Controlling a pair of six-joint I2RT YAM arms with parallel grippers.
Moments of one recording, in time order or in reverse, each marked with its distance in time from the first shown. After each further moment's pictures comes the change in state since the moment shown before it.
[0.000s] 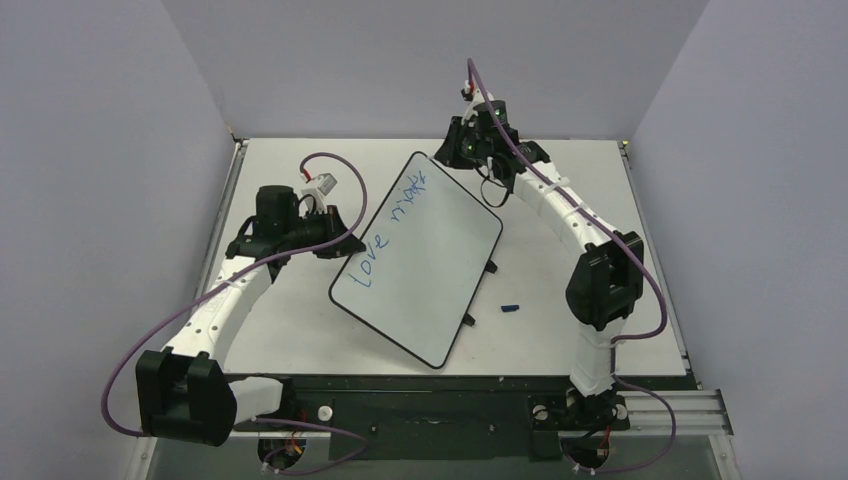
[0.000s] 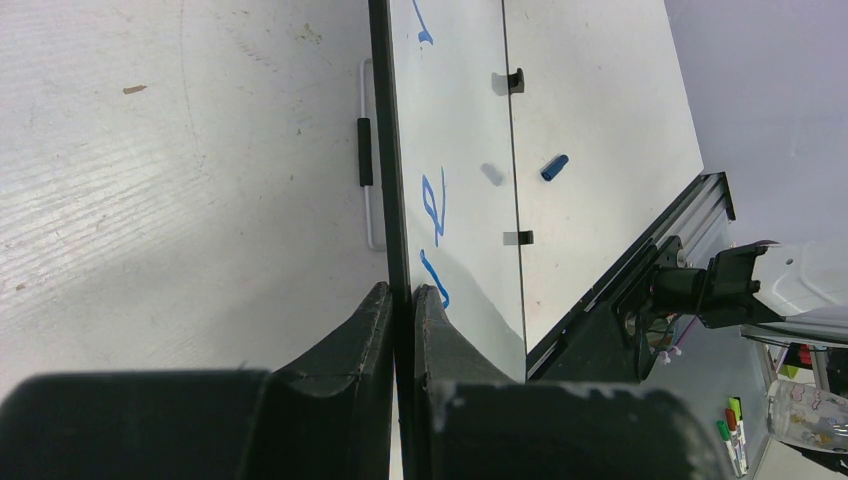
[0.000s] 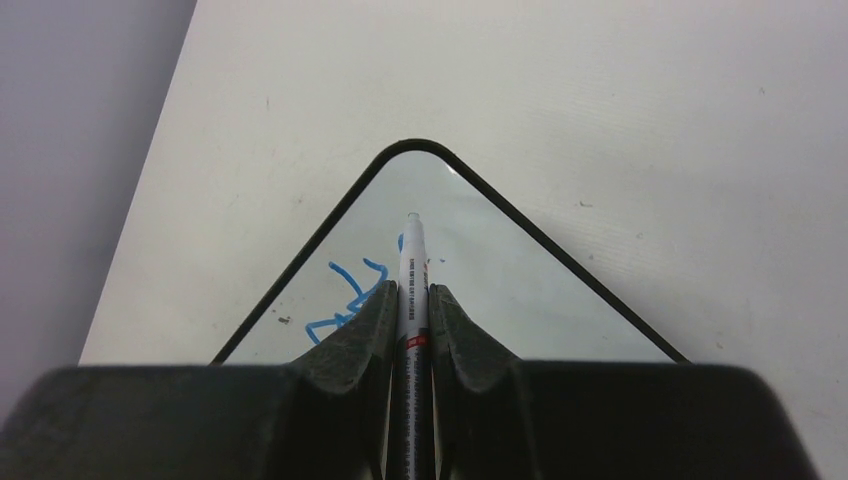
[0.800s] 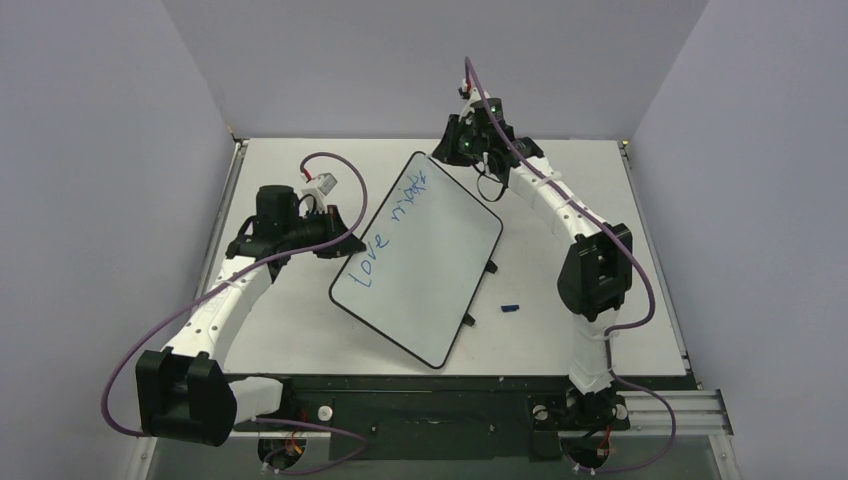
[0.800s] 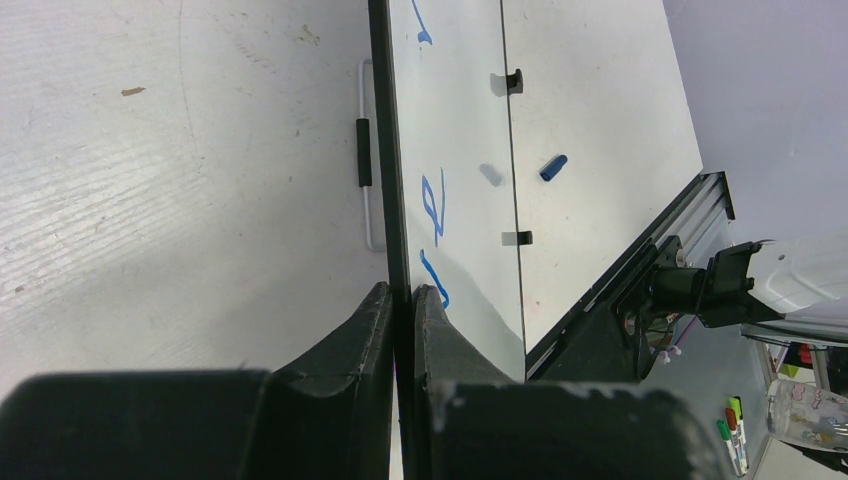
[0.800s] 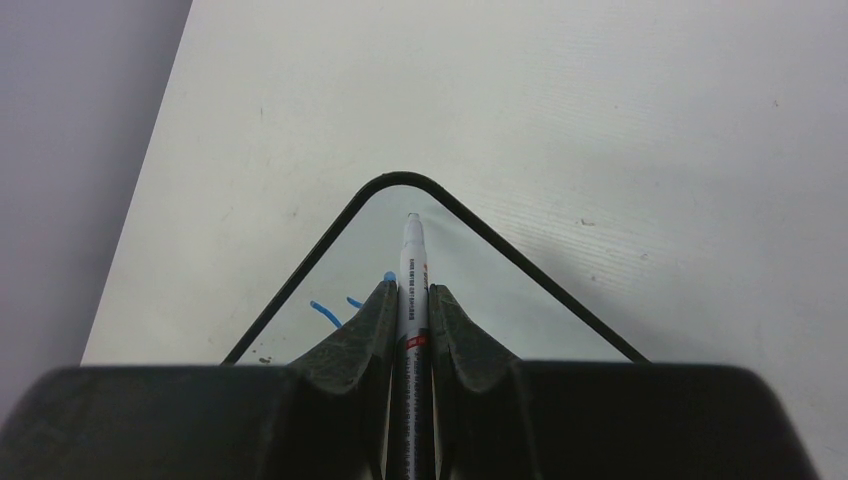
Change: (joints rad) left arm -0.002 0.000 0.002 0.001 0.001 0.000; right arm -0.016 0.091 0.089 0.004 -0.026 0.007
